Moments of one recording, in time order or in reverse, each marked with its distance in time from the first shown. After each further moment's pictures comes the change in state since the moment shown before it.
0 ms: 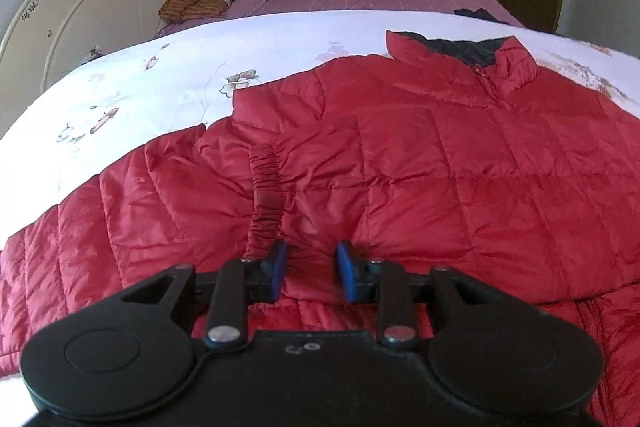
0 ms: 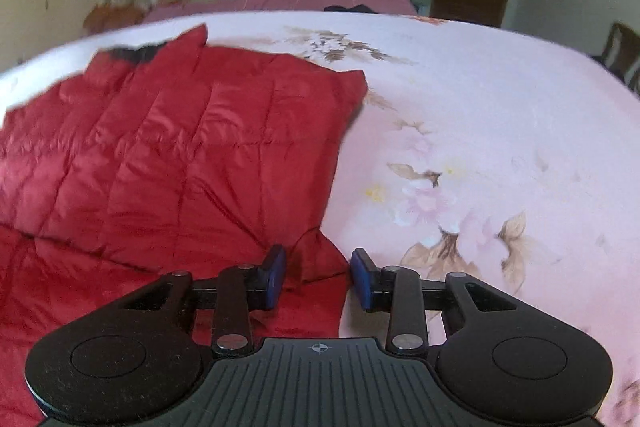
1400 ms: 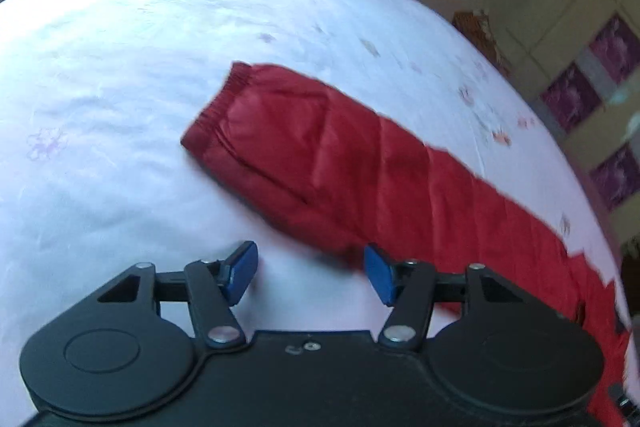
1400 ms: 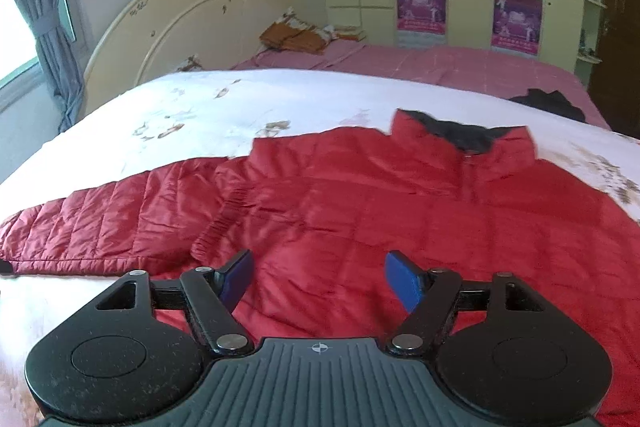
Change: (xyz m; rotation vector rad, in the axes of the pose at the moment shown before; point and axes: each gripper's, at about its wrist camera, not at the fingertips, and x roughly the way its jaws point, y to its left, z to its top) left arm -0.082 0.329 -0.154 -0.993 0.002 0.146; right arm 0.002 0.265 0.039 -0.245 -0.121 0.414
